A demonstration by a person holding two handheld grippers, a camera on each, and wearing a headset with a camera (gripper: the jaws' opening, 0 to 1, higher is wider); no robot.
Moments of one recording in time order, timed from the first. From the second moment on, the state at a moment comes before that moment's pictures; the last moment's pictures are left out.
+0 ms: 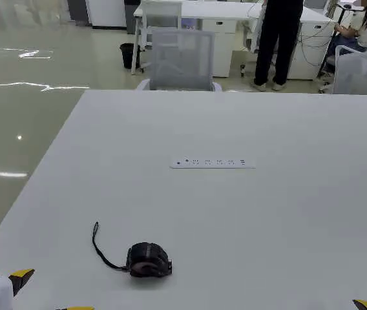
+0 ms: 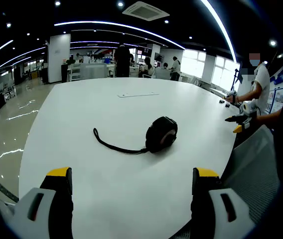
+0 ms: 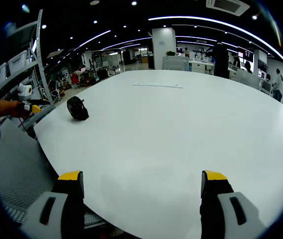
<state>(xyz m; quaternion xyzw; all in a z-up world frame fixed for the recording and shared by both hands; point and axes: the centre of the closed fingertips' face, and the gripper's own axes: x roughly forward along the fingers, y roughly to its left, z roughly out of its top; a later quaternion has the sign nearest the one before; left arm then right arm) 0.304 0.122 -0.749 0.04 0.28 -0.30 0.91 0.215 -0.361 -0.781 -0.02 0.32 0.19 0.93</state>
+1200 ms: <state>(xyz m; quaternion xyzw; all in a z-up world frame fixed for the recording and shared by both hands) 0.296 0.125 -0.745 0.03 0.28 -0.29 0.91 0.219 -0.365 -0.776 -0.06 0.31 0.21 0.92</state>
